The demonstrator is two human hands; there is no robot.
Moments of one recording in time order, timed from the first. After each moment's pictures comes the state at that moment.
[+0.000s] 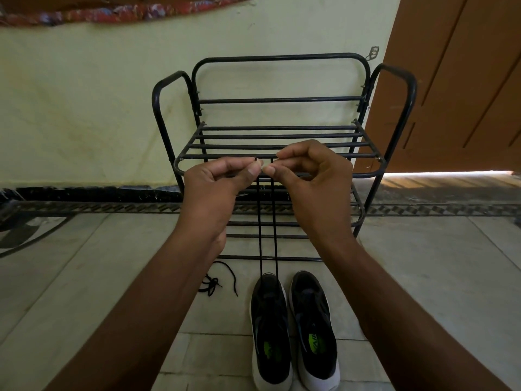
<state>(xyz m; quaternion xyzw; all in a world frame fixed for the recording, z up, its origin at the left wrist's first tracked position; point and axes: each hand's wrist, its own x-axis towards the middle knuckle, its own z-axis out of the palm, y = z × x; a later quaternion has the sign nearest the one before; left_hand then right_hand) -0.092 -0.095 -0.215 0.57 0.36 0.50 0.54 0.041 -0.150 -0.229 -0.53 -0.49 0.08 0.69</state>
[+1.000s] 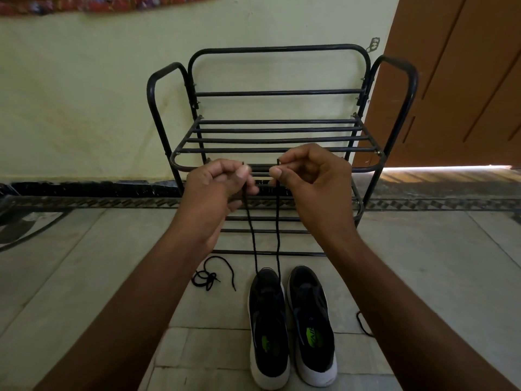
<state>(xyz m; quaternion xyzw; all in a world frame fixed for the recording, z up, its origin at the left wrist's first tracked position) -0.101 -0.082 -0.233 0.59 0.36 0.43 0.58 0.053 -0.152 -0.243 -0.53 -0.50 0.13 0.67</state>
